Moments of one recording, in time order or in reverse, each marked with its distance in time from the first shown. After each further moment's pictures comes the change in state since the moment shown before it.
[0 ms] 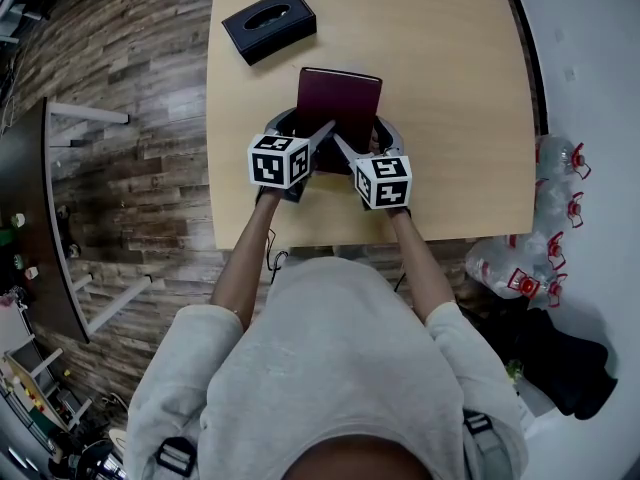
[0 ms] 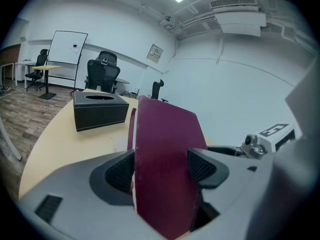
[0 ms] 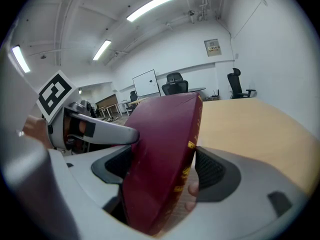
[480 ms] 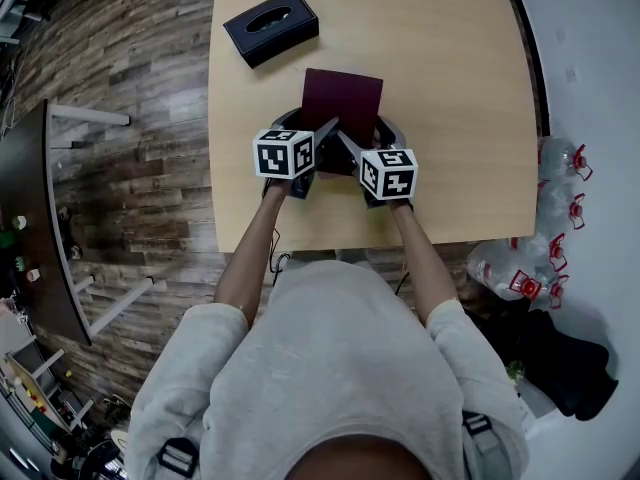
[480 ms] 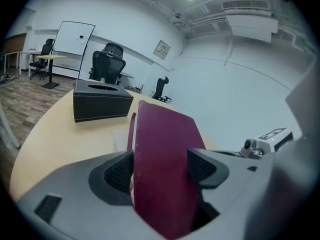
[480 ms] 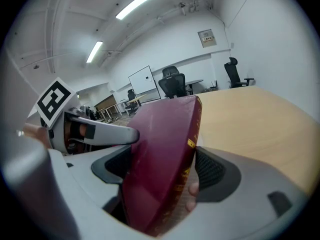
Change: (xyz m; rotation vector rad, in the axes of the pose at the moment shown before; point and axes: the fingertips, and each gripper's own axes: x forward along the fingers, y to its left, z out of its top) left arm 0.020 0.012 -0.005 -0.086 0.034 -0.003; right arm 0.017 -0.012 -0.008 0.088 0.063 0.015
